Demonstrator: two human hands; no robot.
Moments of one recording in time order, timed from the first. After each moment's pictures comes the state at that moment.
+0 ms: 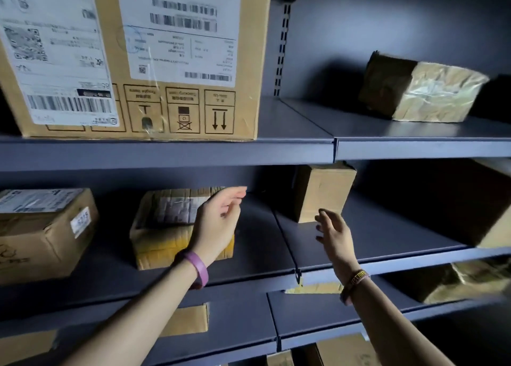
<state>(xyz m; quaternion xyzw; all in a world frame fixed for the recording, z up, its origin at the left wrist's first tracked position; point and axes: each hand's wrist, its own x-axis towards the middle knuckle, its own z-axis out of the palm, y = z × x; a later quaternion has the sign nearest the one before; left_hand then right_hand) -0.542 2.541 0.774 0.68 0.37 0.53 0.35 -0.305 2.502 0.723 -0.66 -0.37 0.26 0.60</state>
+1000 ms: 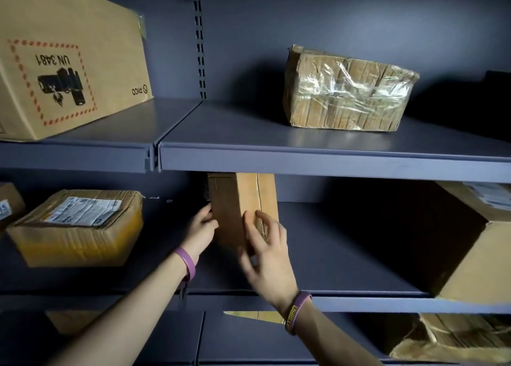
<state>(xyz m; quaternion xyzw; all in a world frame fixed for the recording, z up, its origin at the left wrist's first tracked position) -0.319 2.556 0.753 0.47 0.56 0.49 0.47 -0.172 2.496 0.710 -0.51 -0.75 0.02 0.42</state>
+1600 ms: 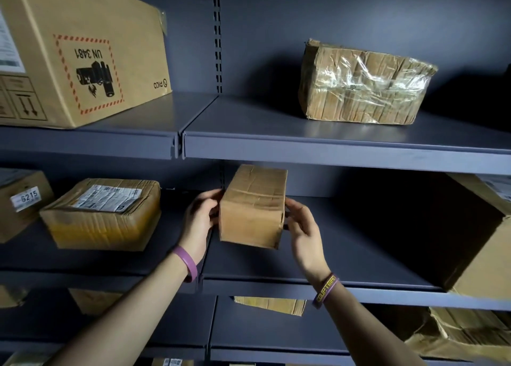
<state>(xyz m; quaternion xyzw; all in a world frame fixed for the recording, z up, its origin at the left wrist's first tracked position) -0.349 2.534 0.752 0.45 0.46 0.61 0.47 -0.149 2.509 0.727 -0.46 -0.54 0.36 0.61</state>
